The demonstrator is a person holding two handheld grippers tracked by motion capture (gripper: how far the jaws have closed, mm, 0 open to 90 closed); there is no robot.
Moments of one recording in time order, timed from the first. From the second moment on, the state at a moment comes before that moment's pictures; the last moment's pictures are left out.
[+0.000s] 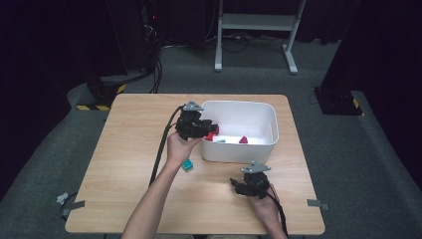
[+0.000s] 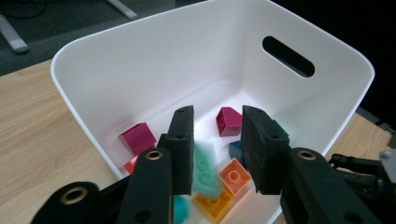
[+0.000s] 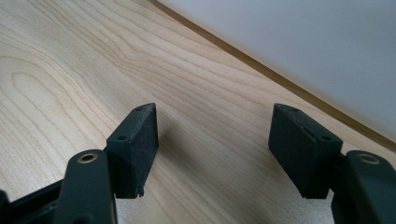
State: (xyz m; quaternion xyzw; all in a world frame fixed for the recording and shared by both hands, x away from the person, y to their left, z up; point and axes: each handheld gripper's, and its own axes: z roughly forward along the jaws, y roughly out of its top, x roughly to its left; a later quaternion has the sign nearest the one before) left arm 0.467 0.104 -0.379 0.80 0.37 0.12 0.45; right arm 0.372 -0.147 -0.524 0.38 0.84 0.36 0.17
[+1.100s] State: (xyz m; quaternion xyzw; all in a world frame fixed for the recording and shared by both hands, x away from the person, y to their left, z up) left arm 0.440 0.158 -0.375 0.77 0.40 0.16 0.47; right arm 0.372 -0.146 -0.524 0.38 0.84 0.36 0.17
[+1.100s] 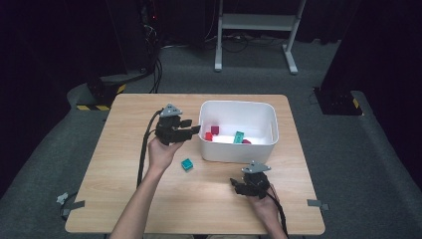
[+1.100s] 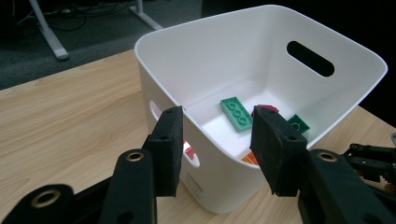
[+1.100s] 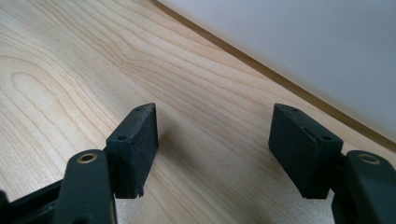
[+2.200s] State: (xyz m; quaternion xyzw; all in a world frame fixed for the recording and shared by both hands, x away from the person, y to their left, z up) left arm 0.415 0.190 -0.403 0.76 0.44 0.17 0.44; right arm 0.372 -0.146 -0.524 0.38 0.84 0.36 0.17
